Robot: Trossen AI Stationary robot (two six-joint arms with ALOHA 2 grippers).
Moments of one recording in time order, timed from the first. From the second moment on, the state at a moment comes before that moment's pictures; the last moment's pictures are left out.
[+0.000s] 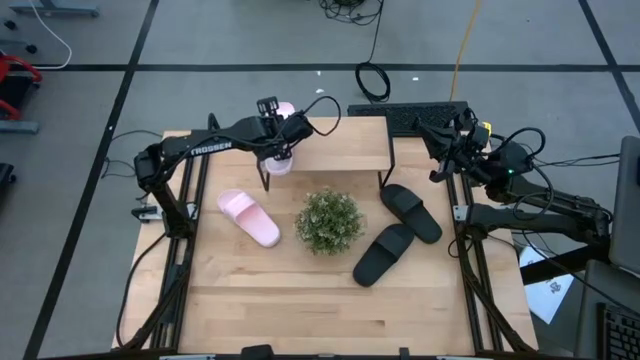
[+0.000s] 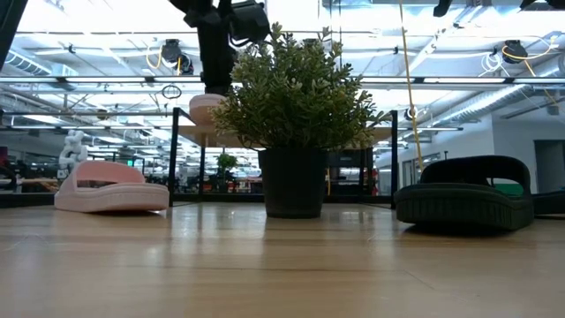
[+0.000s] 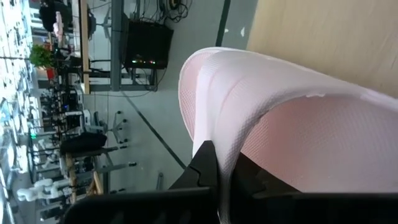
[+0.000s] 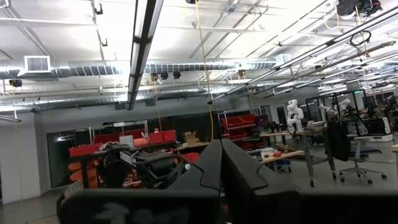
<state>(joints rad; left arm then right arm) 0.41 1.73 1.51 -0.86 -0.84 0.40 -0.35 0.62 0.61 0.47 0.07 0.15</state>
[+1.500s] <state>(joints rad) 0.40 1.73 1.46 -0.80 -0.83 0.39 -0.35 0.62 0.61 0.47 0.07 0.15</state>
